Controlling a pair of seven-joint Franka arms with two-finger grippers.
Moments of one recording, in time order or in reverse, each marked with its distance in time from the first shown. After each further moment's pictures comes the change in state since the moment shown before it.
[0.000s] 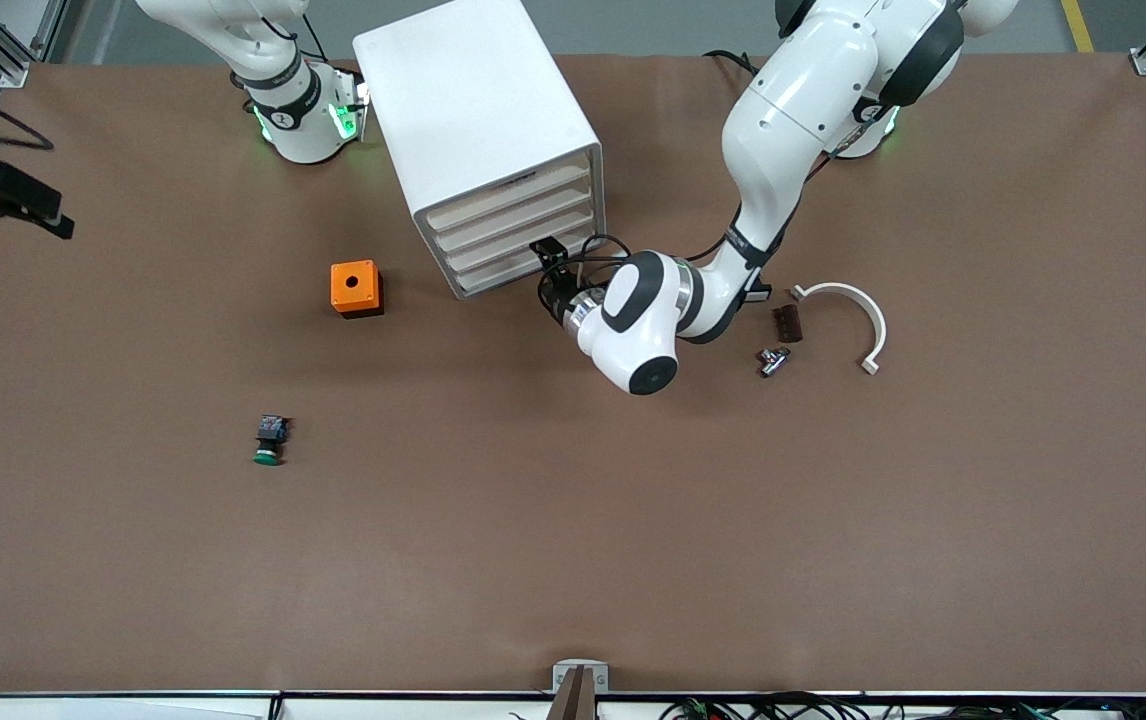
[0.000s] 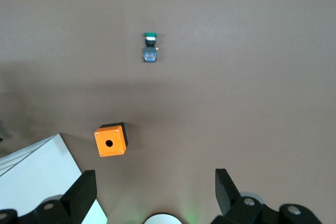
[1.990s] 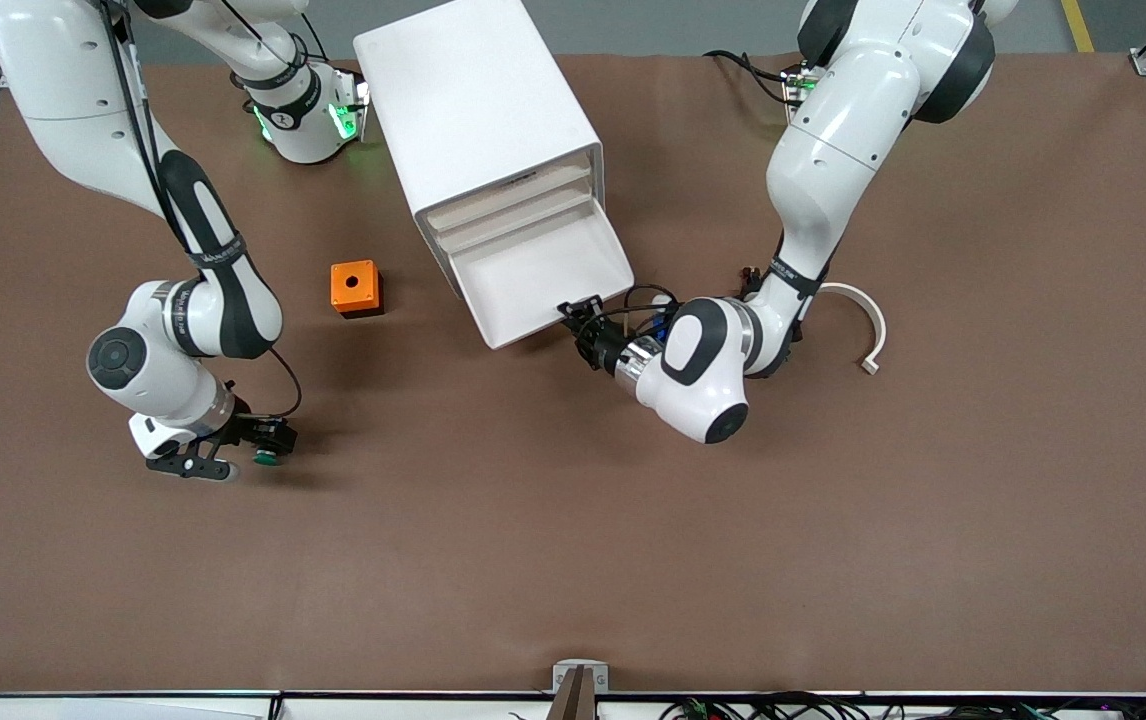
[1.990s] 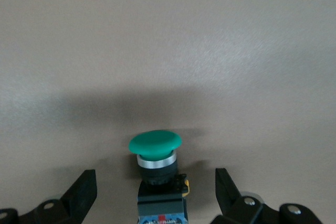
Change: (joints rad) left arm 0.136 0.019 0.045 0.049 -0.024 -0.024 0.140; right arm 0.083 0.572 0.019 -0.396 0.078 1.156 0.174
